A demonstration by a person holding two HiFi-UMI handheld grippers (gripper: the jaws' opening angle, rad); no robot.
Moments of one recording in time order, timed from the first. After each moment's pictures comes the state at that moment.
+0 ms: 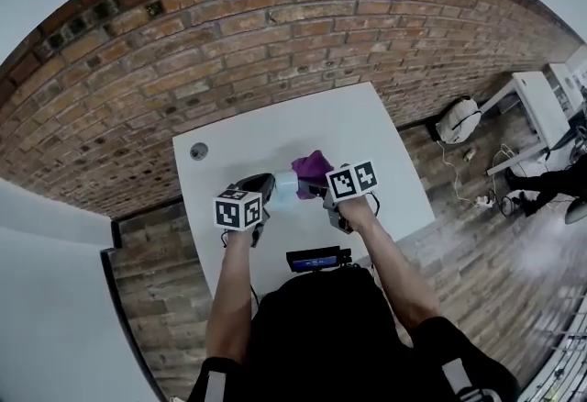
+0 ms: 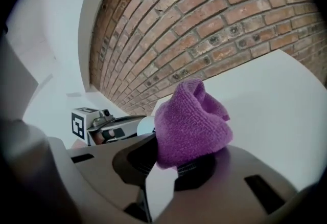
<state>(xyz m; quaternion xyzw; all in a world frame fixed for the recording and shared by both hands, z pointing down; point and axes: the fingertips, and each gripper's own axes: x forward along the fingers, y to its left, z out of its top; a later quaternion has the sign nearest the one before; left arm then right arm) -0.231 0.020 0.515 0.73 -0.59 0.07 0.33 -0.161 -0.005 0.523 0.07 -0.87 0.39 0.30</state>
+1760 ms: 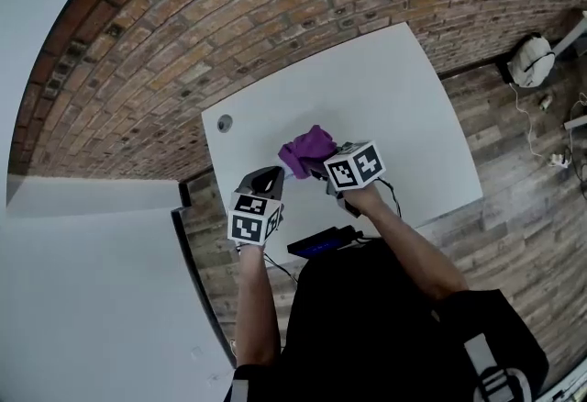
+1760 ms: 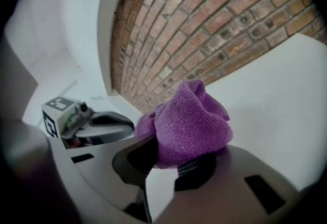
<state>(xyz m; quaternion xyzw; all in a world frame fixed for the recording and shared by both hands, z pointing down) -0.187 0.050 0.491 0.66 -0.63 0.32 0.28 -0.165 0.008 0.532 -0.04 -0.89 0.39 0.23</state>
